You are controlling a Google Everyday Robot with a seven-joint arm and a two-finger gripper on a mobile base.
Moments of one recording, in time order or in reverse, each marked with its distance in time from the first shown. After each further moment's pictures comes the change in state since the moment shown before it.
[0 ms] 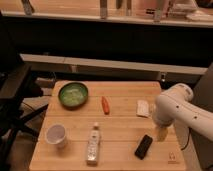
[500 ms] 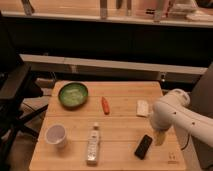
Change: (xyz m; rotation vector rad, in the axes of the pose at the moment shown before) arm -0.004 0.009 0.011 -0.001 -0.007 -0.020
